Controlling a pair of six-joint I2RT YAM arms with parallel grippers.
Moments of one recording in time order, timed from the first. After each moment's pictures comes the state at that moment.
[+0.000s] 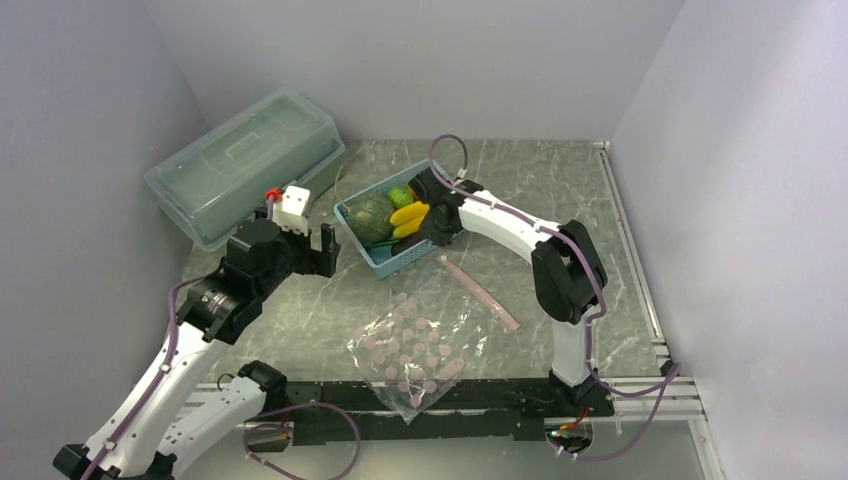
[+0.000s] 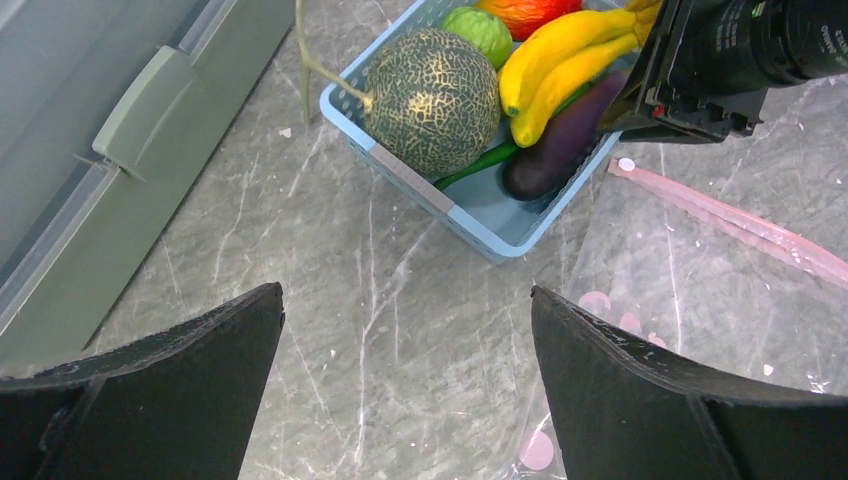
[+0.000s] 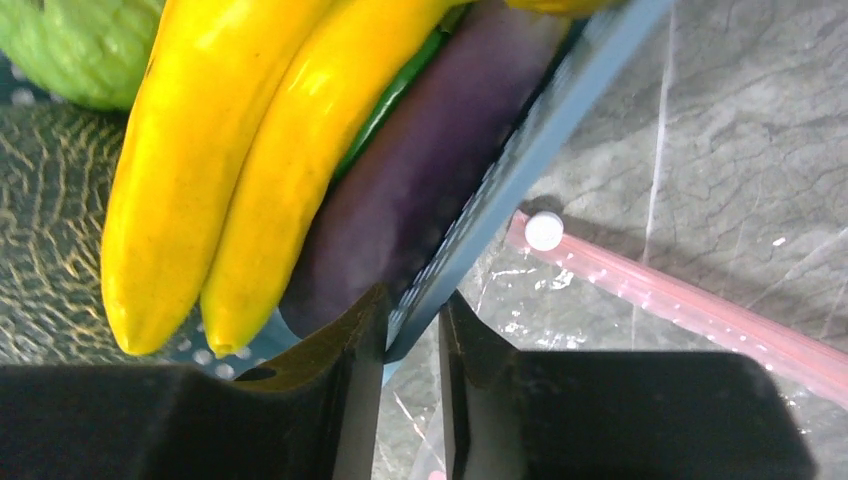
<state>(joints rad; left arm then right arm) -0.49 0.75 0.92 -0.57 -0.14 -0.12 0.69 1.95 1.56 -0.76 0.27 1.19</state>
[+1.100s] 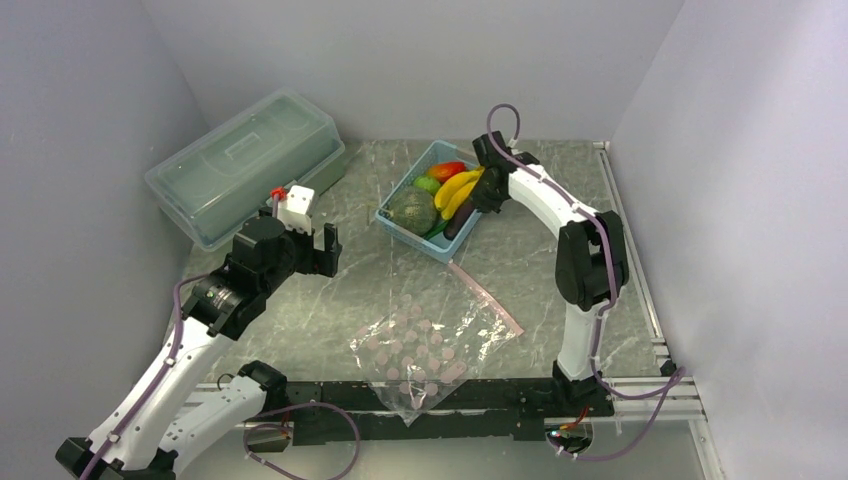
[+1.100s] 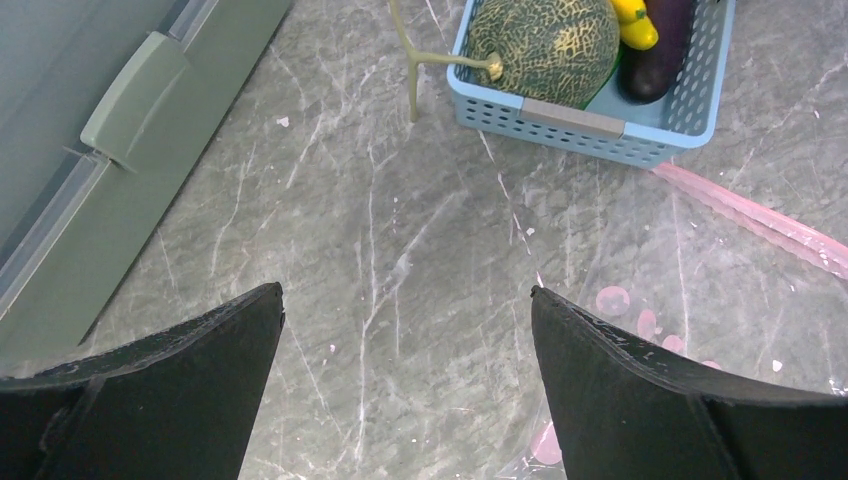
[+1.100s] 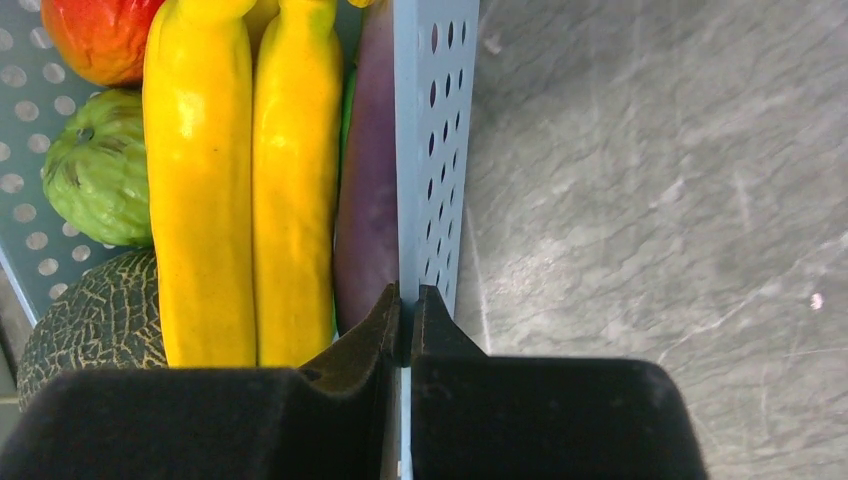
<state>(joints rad) -0.49 0.78 0.91 -0.57 -0.14 -0.12 0.37 1.96 1.62 -0.74 0.18 0.92</state>
